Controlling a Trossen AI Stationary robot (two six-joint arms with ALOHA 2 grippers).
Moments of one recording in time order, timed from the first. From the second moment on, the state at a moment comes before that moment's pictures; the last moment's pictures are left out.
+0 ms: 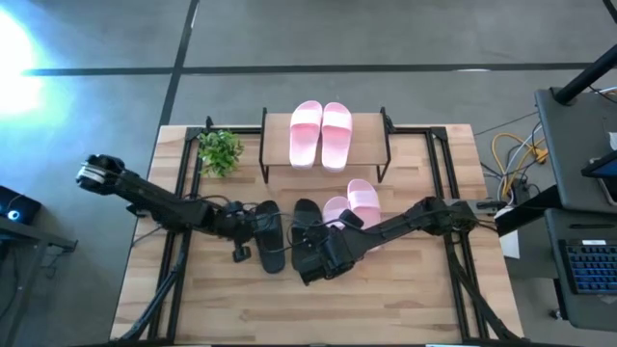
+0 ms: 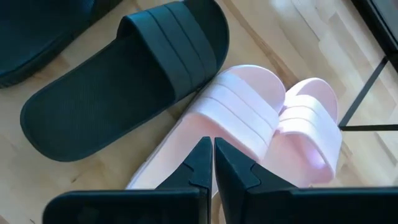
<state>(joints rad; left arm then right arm) -0.28 1.21 0.50 -0.38 -0.17 -0.54 0.38 2.26 2.21 -1.57 0.53 1.07</state>
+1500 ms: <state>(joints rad) -0.31 0.94 0.56 -0.35 -0.05 -0.73 0.52 1.74 1.25 -1.17 0.14 1.88</state>
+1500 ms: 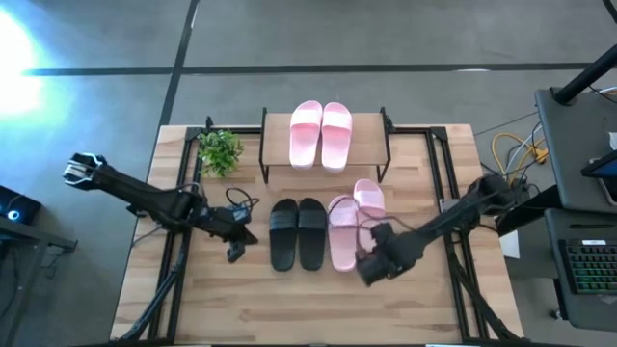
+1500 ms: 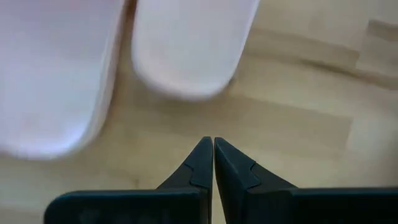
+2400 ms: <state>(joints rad) -0.40 1.23 0.56 0.04 -0.03 -0.84 0.38 1.68 0.95 -0.75 0.19 1.73</state>
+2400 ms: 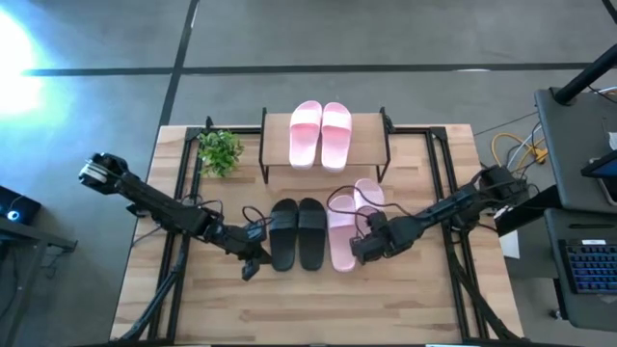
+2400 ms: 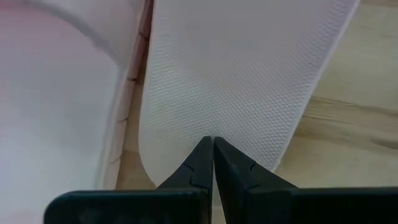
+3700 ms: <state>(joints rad) -0.41 1.20 0.56 0.04 -0.09 -0.83 0.68 1.66 1.15 -1.02 0.10 1.95</state>
